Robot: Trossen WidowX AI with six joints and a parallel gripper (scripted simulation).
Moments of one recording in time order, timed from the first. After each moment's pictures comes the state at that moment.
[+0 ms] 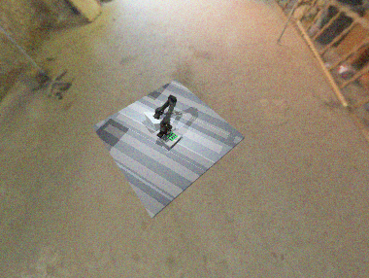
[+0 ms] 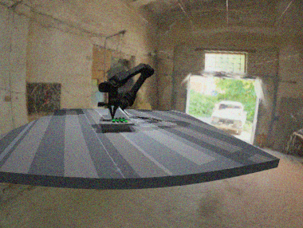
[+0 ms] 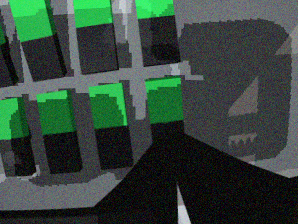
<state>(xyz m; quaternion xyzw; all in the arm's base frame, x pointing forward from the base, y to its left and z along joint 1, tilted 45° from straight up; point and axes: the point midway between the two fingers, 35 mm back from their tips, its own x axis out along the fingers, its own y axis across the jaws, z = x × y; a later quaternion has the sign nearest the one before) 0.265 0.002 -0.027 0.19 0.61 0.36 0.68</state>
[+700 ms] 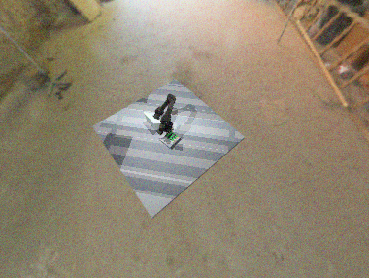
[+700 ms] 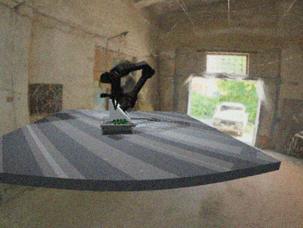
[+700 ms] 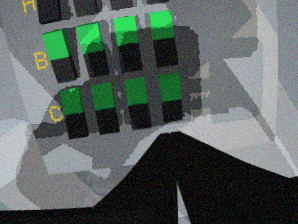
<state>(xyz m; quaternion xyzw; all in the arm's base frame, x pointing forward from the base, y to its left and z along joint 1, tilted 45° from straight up) 0.278 -0.036 0.026 0.19 0.63 0.35 0.67</state>
